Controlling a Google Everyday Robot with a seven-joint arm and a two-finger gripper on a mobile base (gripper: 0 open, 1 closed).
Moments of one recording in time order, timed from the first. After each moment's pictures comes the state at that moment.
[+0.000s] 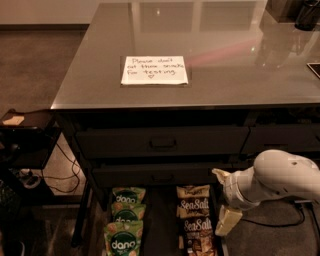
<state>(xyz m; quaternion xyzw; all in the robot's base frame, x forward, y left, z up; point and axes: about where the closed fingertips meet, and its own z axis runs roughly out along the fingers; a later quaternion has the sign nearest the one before) 0.427 -0.174 0.588 -0.66 0.72 0.09 0.19</state>
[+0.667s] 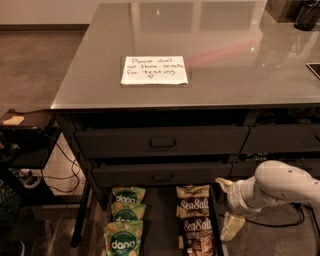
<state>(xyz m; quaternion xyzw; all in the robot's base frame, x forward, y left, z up) 0.433 -0.198 0.523 -0.66 0.72 0.10 0.18</state>
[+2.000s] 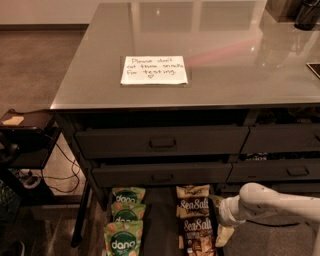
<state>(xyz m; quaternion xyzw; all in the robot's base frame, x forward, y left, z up) 0.457 -0.217 0.342 -0.69 0.69 0.12 0.18</state>
